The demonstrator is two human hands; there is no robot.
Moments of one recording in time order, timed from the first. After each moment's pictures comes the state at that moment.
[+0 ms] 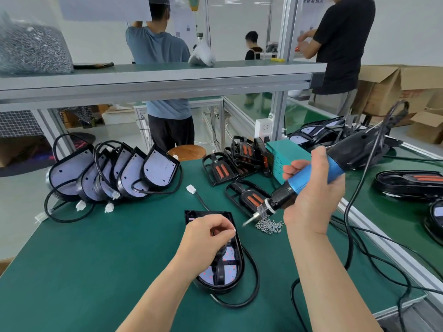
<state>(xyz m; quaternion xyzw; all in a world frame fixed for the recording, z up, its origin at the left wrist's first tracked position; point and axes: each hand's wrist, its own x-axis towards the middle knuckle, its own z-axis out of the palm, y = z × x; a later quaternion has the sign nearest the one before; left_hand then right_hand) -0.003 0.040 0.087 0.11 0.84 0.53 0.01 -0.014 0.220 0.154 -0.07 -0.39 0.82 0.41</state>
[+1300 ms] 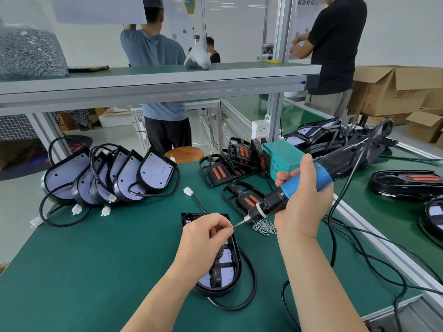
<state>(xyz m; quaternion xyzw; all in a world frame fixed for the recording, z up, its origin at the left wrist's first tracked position) 0.002 0.046 0.090 0.12 0.85 0.51 -0.06 -0.017 0.214 0.146 -0.09 -0.36 0.83 0.41</state>
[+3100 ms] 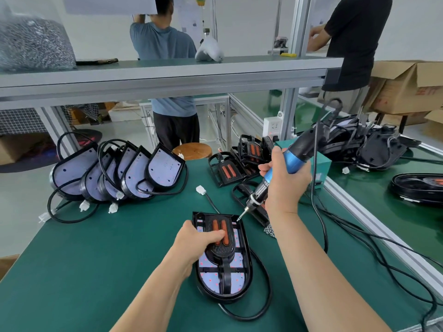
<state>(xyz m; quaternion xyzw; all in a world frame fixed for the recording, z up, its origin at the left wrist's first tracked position) -0.045 0.017 0.057 -0.14 0.77 0.61 0.12 -0.095 0.196 0.124 -0.08 -0.48 0.78 0.39</state>
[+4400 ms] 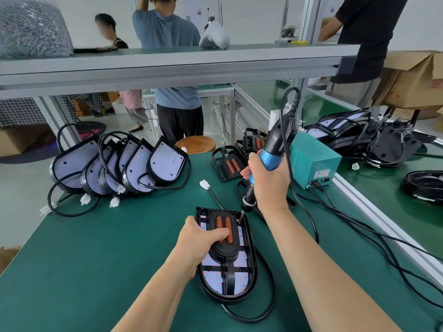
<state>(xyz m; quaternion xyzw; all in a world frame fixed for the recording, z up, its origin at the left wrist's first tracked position) -0.043 0.020 0.053 -0.15 0.76 0.62 0.11 -0.113 0.176 0.103 0.00 -0.59 0.75 0.29</state>
